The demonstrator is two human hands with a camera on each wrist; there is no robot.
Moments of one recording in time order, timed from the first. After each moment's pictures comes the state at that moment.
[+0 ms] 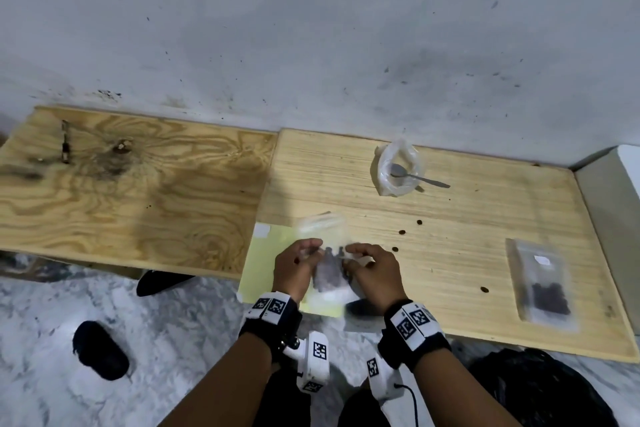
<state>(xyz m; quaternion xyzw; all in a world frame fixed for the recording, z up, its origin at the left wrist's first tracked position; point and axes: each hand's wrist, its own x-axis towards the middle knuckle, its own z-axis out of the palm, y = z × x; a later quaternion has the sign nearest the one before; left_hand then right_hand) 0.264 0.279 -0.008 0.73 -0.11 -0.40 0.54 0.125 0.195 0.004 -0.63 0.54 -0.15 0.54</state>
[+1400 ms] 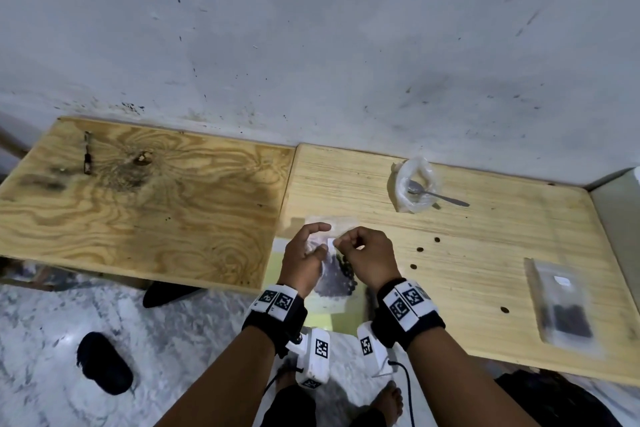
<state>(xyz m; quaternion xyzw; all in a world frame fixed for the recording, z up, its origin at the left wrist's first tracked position) 0.303 0.271 0.030 0.70 -0.21 -0.41 0.54 0.195 0.180 0.039 -0.70 0.50 -0.16 0.49</state>
